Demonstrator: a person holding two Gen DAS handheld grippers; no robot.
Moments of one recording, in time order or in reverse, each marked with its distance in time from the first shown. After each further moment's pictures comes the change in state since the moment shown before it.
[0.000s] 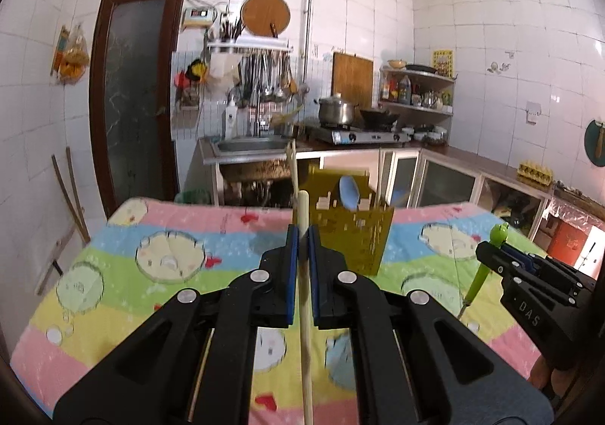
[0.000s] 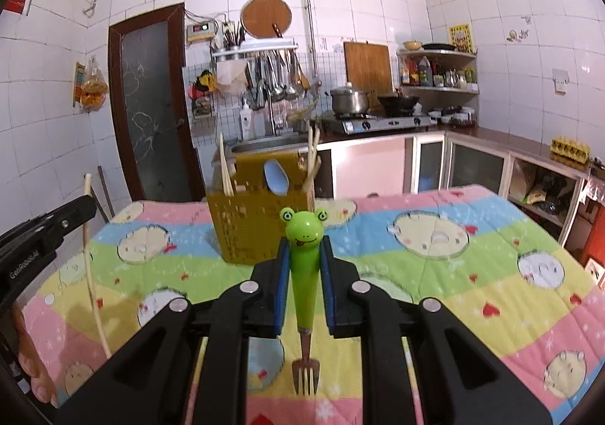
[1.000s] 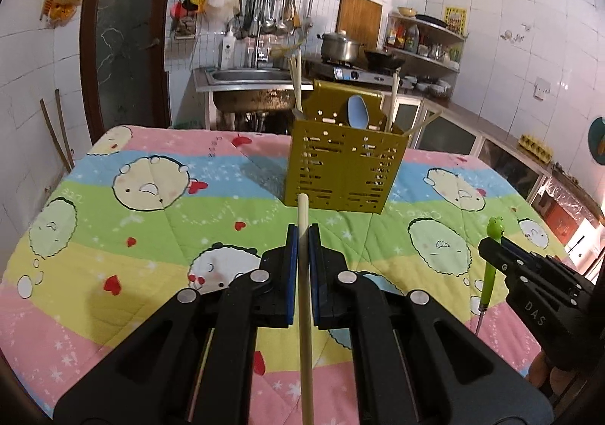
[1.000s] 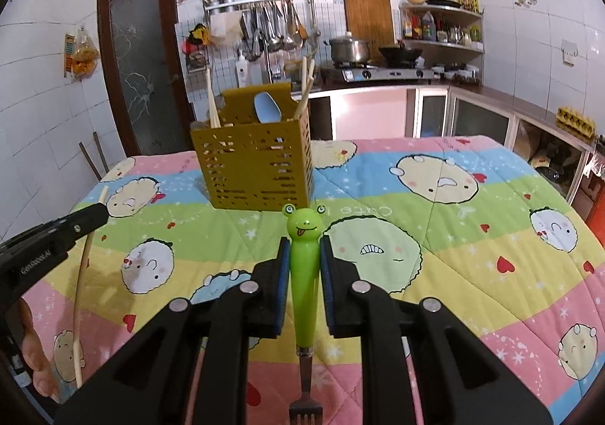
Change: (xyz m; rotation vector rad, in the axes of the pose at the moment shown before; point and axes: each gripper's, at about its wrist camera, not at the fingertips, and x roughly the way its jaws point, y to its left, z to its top) left arm 0.039 0.013 -0.046 -0.072 0.263 -0.030; right arm 0.028 -0.008 -0.039 0.005 0.198 -0.008
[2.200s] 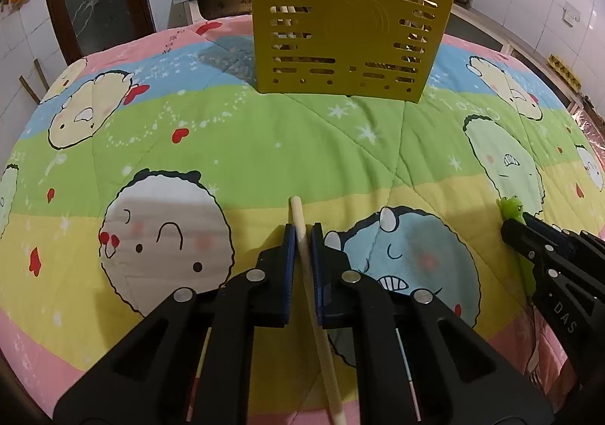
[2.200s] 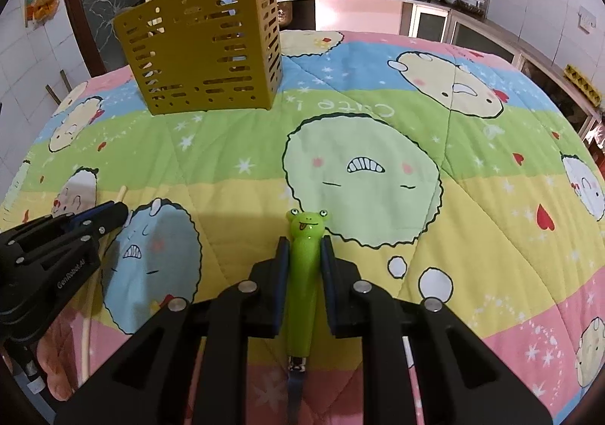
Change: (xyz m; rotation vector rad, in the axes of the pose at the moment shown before) left arm 0.137 -0.025 -0.042 0.073 0.391 0.069; right arm 0.099 -0.019 -0.032 -0.010 0.371 -0.079
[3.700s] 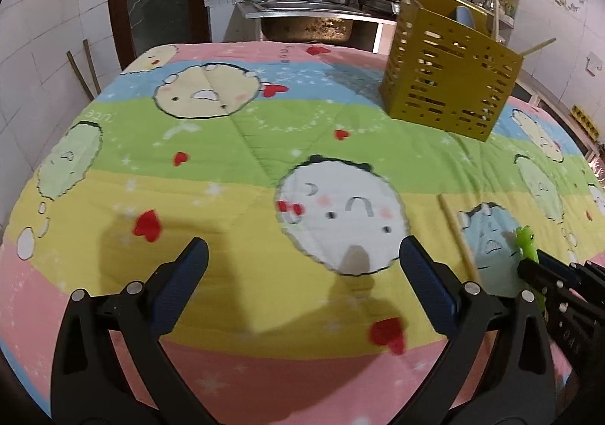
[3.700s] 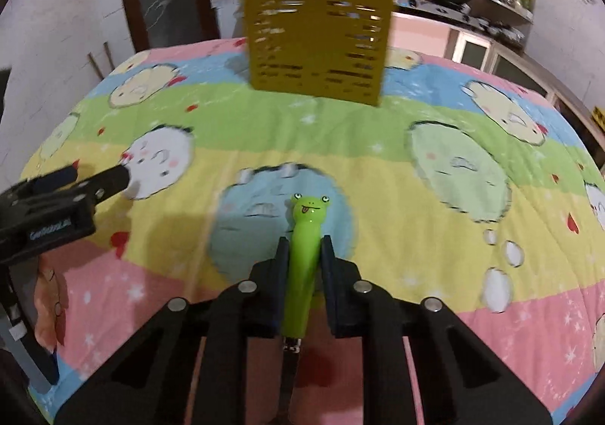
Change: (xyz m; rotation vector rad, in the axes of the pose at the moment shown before) left arm -0.050 0.104 -0.037 -0.135 -0.131 0.067; right arm -0.025 0.068 -0.030 -0.123 -0.035 0.085
